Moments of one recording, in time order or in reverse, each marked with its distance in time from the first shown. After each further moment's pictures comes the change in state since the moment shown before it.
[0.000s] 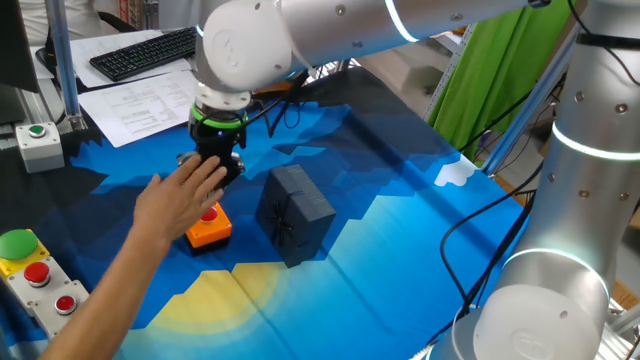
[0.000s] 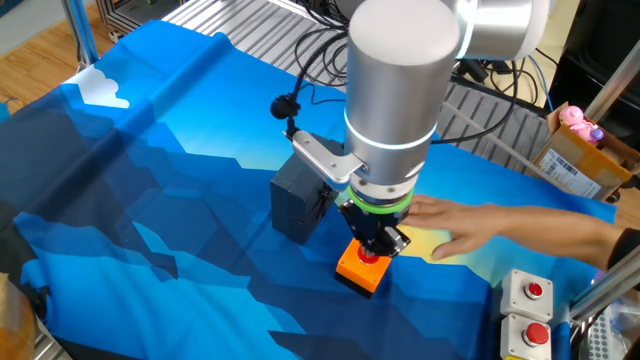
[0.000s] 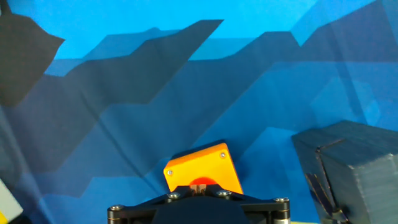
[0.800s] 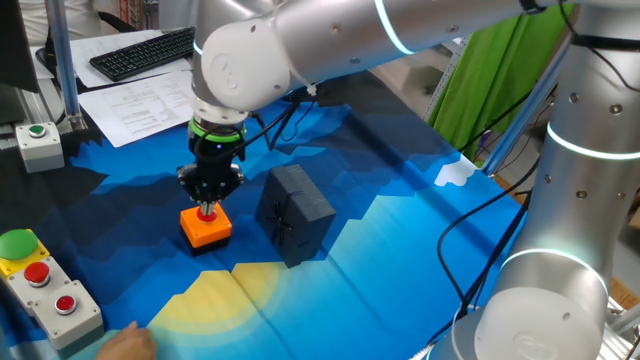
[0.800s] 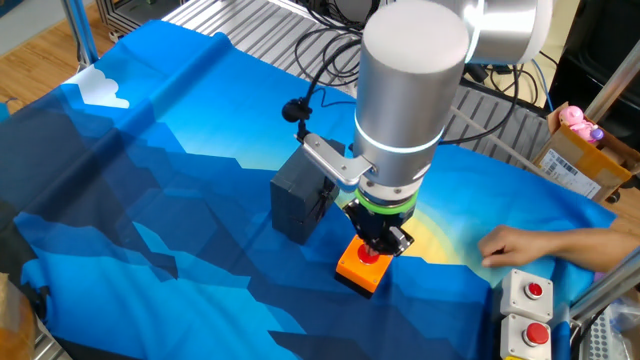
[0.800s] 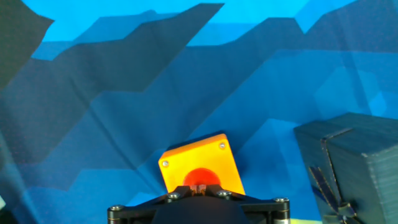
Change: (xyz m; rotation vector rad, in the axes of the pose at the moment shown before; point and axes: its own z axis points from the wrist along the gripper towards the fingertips) arm 0.005 0.000 0.017 0.010 -0.011 -0.010
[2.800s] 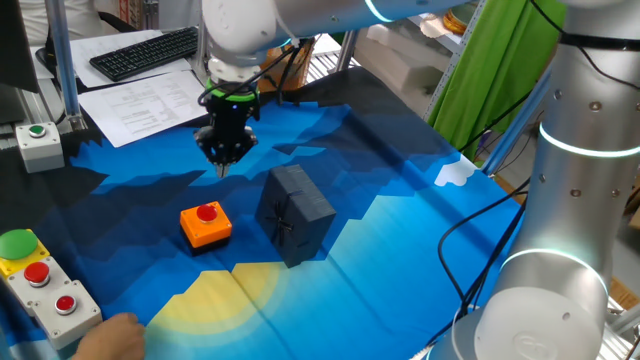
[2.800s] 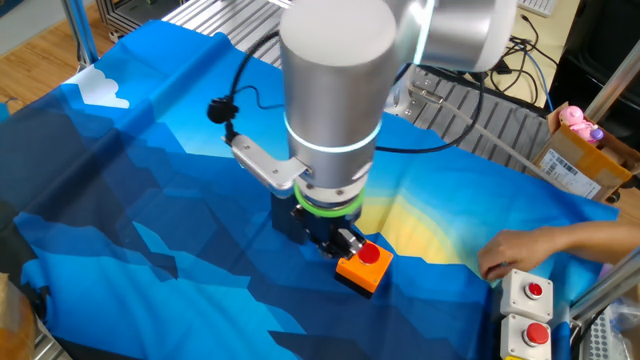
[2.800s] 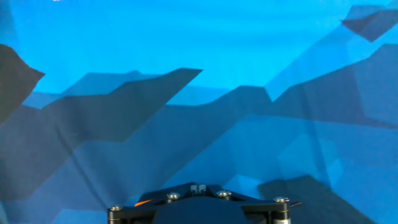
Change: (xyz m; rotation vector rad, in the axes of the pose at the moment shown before) arm -0.073 -0.042 -0.042 0.009 0.000 -0.065
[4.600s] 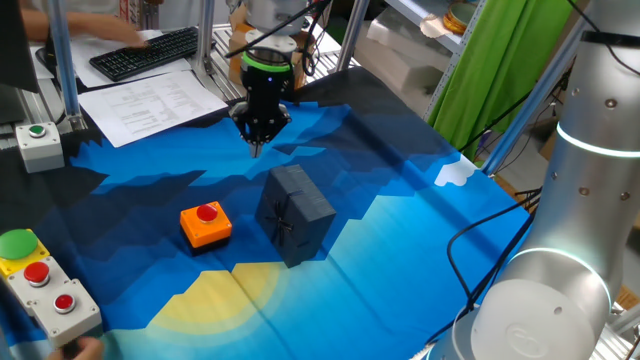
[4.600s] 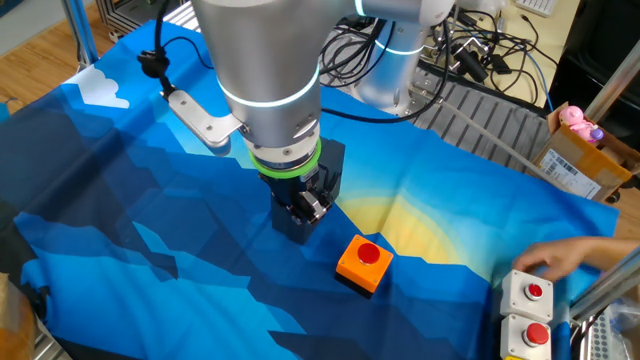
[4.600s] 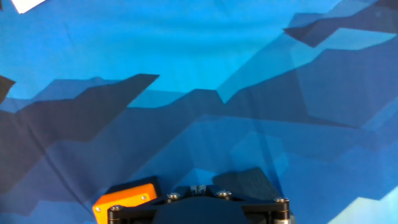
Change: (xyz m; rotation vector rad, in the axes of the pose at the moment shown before) arm 0.003 -0.059 -0.042 0.003 0.081 0.064
